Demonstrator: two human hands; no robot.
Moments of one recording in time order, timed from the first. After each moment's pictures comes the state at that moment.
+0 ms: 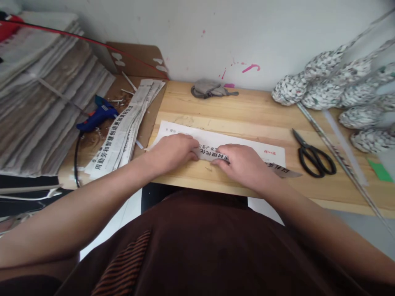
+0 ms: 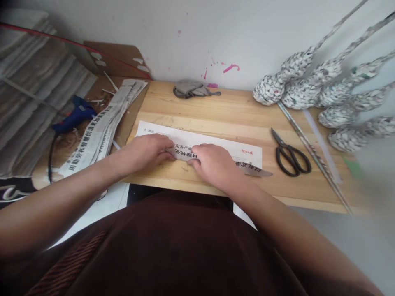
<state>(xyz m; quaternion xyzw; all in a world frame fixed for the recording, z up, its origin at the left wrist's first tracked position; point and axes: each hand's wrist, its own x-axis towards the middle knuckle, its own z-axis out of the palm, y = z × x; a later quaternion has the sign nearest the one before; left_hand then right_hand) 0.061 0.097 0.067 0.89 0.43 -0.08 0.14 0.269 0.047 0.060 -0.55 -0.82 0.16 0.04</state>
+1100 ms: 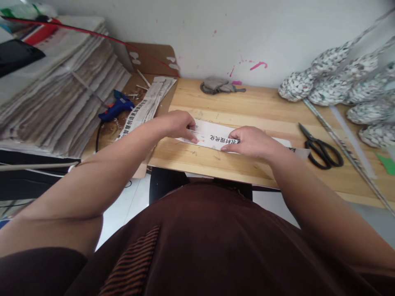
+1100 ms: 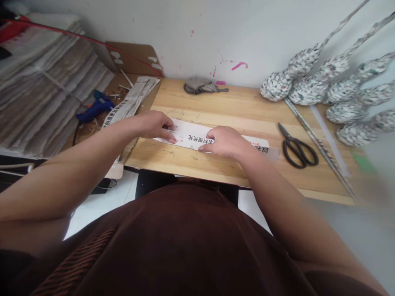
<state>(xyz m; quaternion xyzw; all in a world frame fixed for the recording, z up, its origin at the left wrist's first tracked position) 0.037 0.151 0.068 0.84 0.48 -0.15 0.18 0.279 0.080 0.060 -0.60 -0.77 0.21 -0.04</state>
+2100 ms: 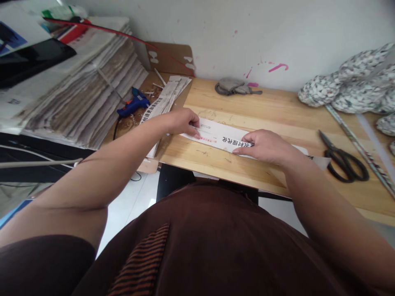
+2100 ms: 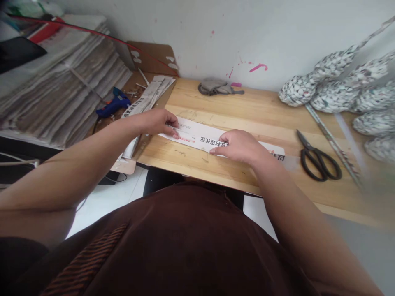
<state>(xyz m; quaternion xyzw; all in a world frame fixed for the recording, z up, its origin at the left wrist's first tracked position) 0.002 0.158 0.060 0.83 0.49 -0.06 0.25 0.277 0.080 0.065 -0.63 -0.74 0.24 -0.05</state>
